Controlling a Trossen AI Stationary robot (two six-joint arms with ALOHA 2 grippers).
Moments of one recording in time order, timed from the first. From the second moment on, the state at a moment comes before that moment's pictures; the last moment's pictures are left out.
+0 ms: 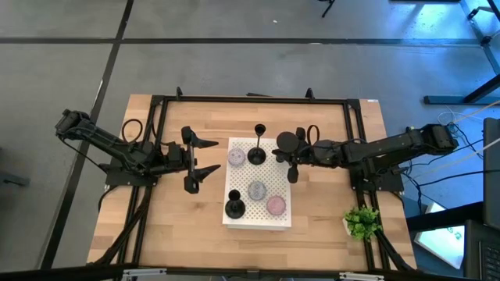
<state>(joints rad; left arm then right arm) -0.37 0.94 0.58 0.66 -0.53 0.15 0.11 1.22 0.60 0.34 0.31 0.08</state>
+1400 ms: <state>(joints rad) -0.37 0.94 0.58 0.66 -0.53 0.15 0.11 1.22 0.60 0.32 0.31 0.09</state>
